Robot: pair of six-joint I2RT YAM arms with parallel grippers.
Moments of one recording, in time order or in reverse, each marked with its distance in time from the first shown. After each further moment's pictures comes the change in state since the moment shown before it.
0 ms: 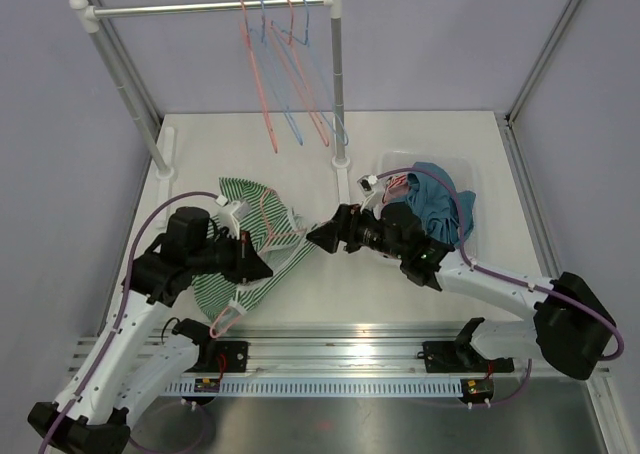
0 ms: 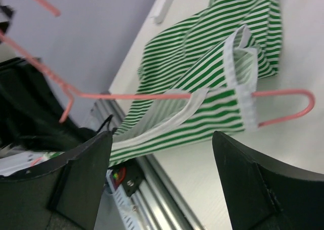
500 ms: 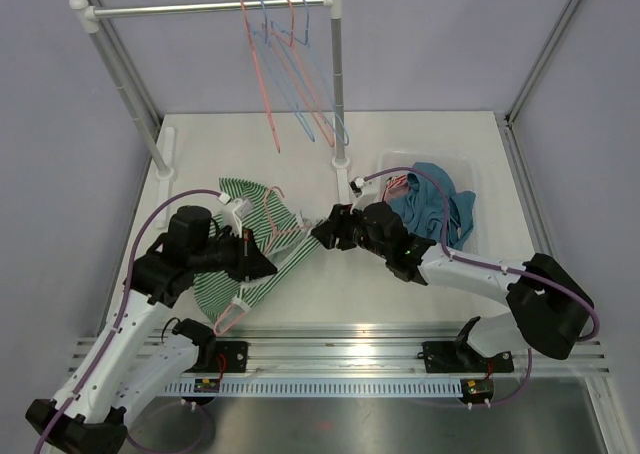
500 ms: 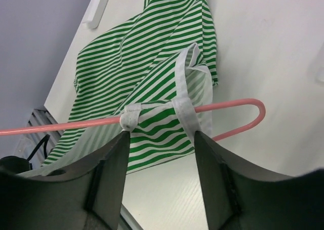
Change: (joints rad) left arm -0.045 -0.002 -0.017 0.077 0.008 -0.034; right arm 0.029 0.167 0.045 -0.023 0.221 -0.117
